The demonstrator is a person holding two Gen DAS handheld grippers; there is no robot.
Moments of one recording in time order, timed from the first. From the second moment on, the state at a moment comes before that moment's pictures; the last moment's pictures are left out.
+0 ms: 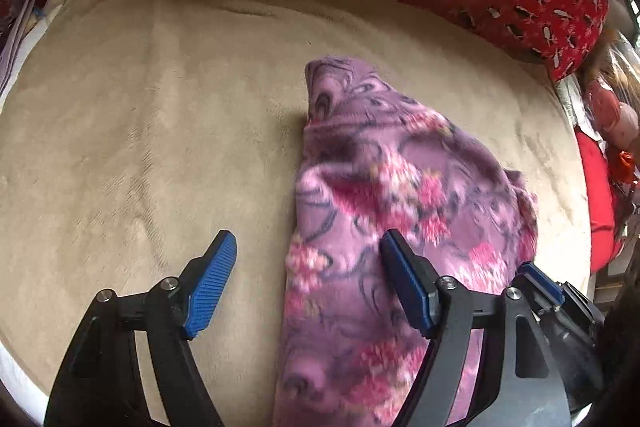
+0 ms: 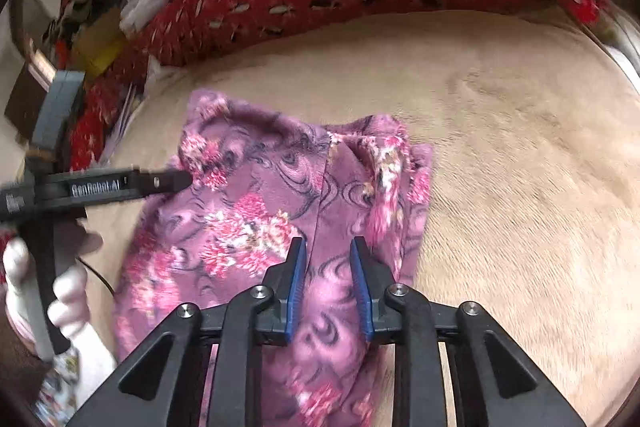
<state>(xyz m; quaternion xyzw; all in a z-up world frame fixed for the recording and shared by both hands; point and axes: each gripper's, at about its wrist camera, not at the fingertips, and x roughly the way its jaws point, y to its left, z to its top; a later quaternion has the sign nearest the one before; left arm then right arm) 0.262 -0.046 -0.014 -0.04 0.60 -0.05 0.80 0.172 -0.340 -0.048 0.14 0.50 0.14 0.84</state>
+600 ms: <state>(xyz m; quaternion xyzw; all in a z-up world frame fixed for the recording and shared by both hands) 0.179 -0.042 -0.009 0.02 0.58 -0.04 0.81 0.118 -0.357 -0.059 0.21 0.50 0.11 0.83</state>
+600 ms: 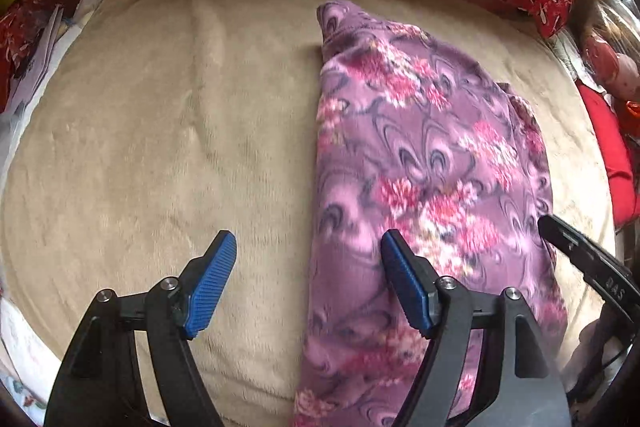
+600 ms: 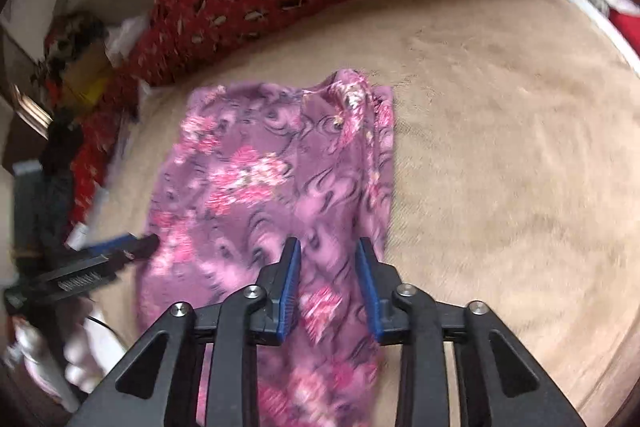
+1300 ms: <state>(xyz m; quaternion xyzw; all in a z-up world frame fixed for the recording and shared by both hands) 0.109 -0.008 -0.039 -0.10 0.65 -0.10 0.75 0.030 -0.361 -0.054 0.20 0.49 0.18 0.83</state>
